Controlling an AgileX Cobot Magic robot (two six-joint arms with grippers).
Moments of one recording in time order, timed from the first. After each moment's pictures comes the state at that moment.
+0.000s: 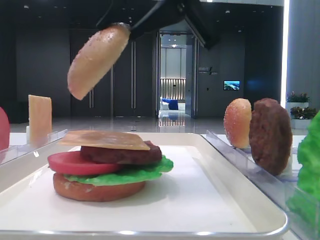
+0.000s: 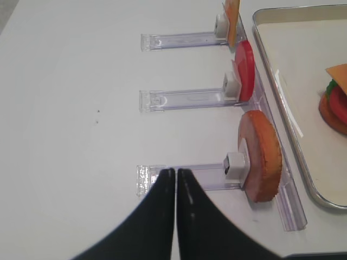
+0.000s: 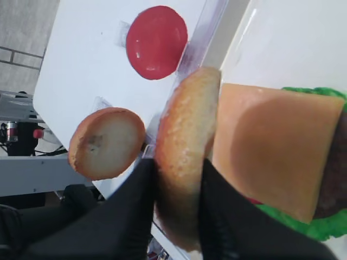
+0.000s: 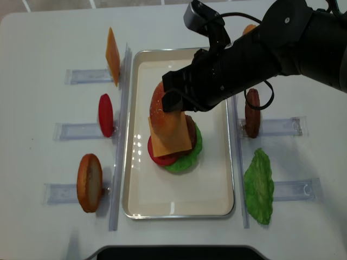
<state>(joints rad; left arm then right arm) -0.02 -0.01 -0.47 0.06 1.11 0.01 0.62 1.67 -1.12 1.08 0.69 -0.47</state>
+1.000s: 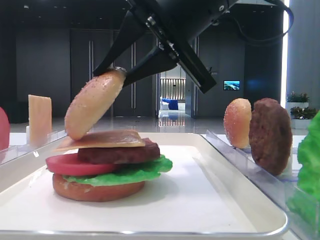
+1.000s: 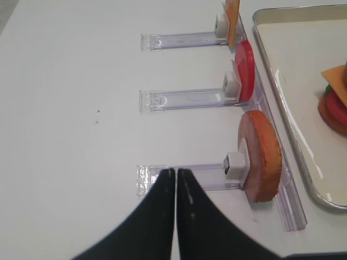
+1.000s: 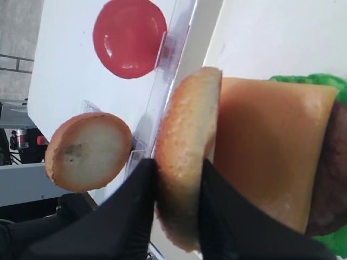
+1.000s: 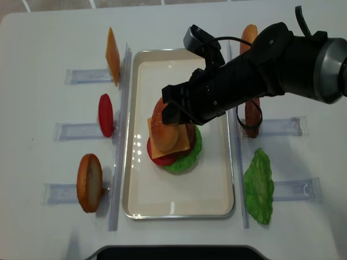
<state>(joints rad) -0.02 -0.01 -0.47 0.06 1.11 0.01 0.62 1.77 -1.07 1.25 0.64 -0.60</state>
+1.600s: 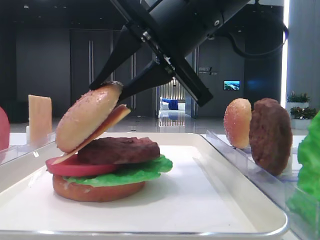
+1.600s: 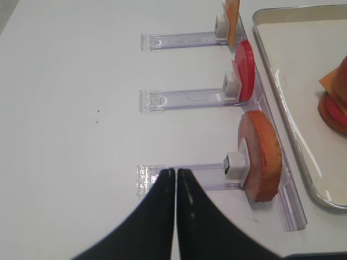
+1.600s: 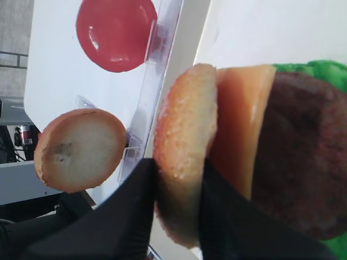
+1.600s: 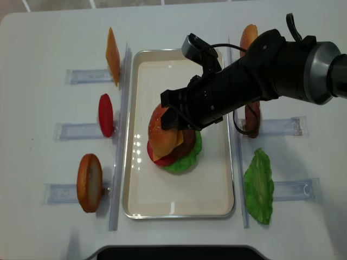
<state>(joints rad) -0.02 -0.01 -0.47 0.06 1.11 0.01 0.62 1.81 -1.07 1.27 0.65 -0.61</state>
